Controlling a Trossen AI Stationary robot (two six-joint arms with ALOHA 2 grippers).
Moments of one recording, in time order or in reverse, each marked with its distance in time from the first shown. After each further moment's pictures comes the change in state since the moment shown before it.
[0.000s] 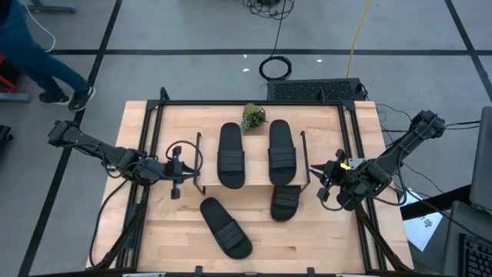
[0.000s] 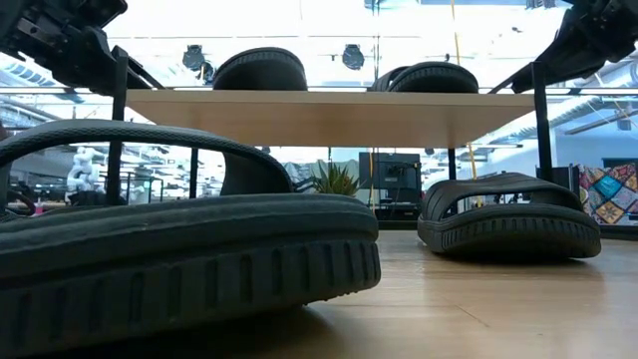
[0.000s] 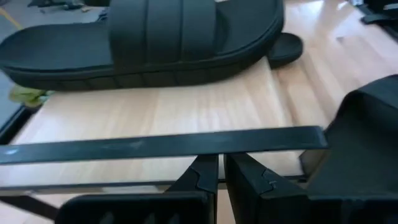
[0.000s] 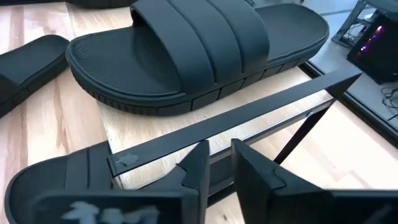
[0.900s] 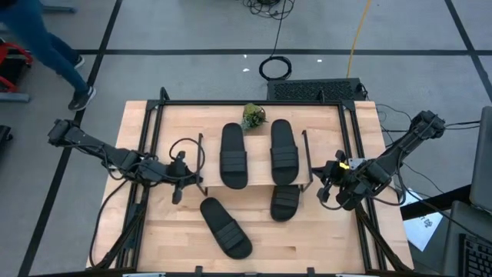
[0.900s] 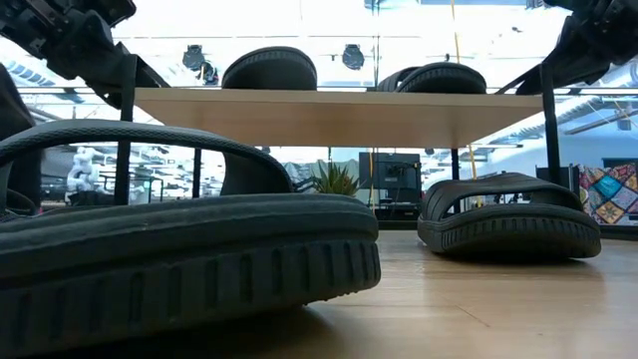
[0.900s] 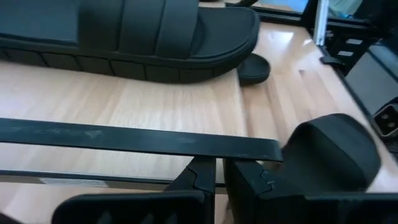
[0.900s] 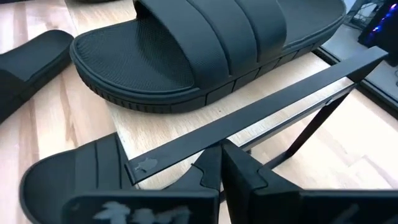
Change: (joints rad) left arm -0.001 0.061 0.000 0.106 0.104 -0.215; right arm -0.008 0.002 0.000 -0.014 -0.051 0.057
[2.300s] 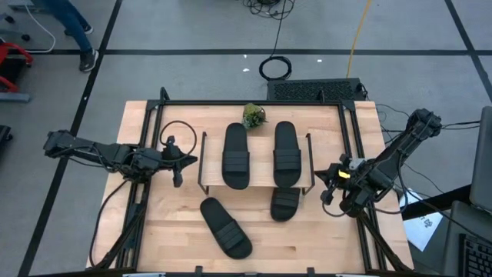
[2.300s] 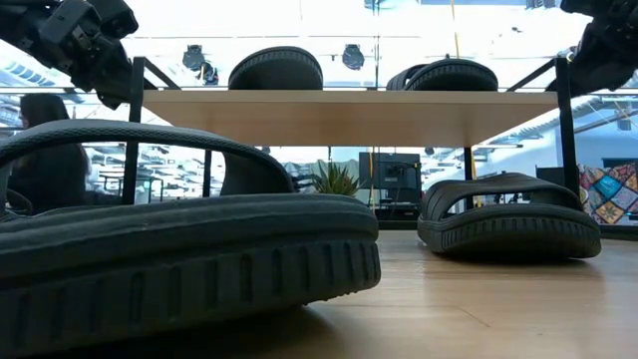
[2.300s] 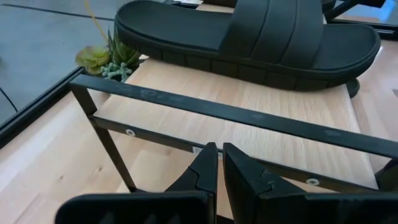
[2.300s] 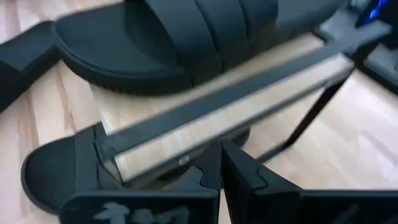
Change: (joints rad) left arm 0.184 -0.171 -0.008 -0.157 -0.101 0.069; right arm 0.103 0.037 0.000 -0.147 0.018 0.241
